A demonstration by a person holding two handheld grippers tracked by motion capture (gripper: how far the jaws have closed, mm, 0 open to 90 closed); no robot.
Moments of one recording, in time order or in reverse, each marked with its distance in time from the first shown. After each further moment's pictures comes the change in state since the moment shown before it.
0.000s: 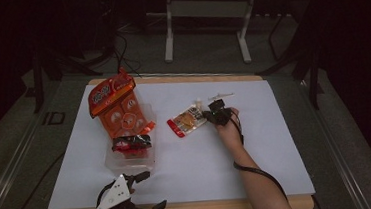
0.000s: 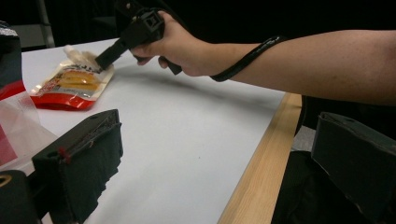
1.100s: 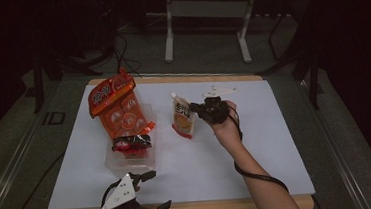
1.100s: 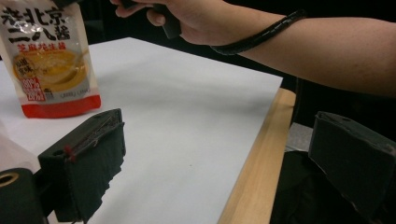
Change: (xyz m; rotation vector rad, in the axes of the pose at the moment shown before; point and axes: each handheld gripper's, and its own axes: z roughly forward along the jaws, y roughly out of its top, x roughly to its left) left arm -0.001 0.002 0.011 -0.003 -0.048 0.026; right arm 0.064 0.039 -0.077 -0.219 0.182 -0.167
